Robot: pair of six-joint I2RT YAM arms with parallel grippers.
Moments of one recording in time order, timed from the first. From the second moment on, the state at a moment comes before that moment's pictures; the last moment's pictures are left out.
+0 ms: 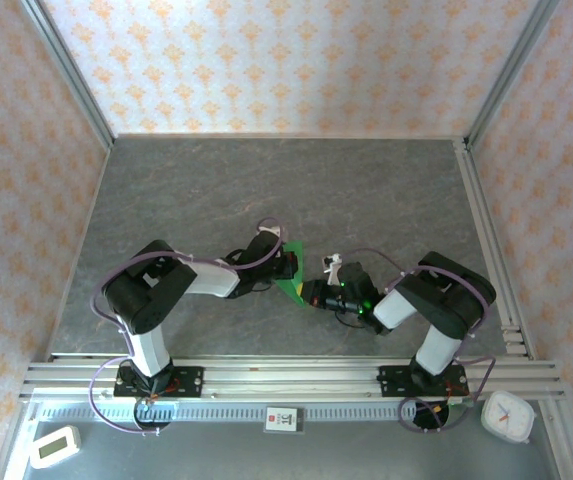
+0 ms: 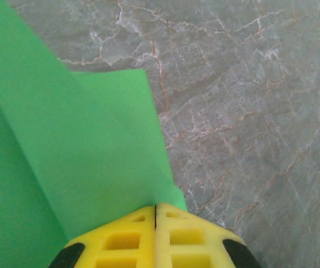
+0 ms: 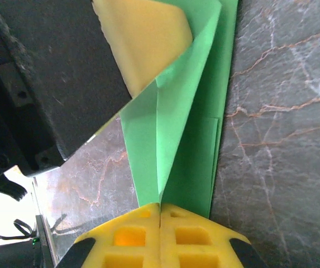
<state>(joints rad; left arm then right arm) -0.69 1.79 0.75 0.35 0.08 -0.74 0.74 1.71 0.29 0.90 -0.35 0.98</state>
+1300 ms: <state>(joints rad) -0.69 1.87 0.79 0.39 0.06 -0.69 0.74 1.40 0.39 0.38 -0.25 0.87</state>
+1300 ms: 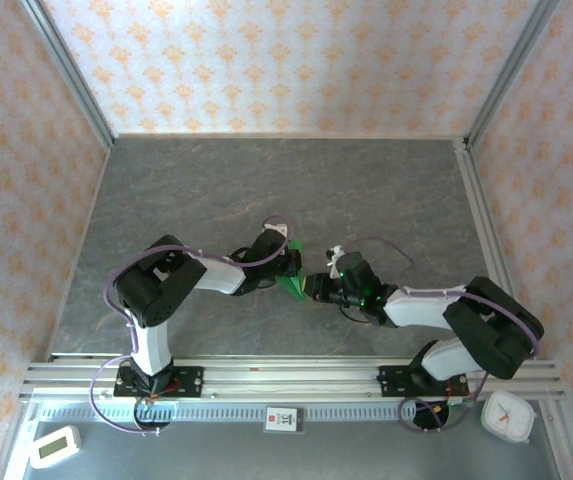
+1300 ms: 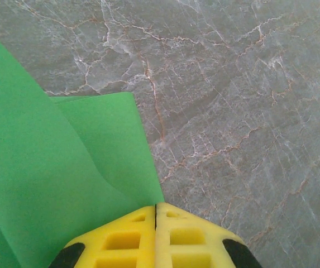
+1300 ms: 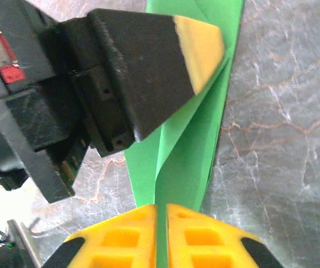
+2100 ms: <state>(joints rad) -0.67 1.87 0.78 0.40 0.03 -0.67 0.77 1.61 0.51 0.41 -0.25 0.87</state>
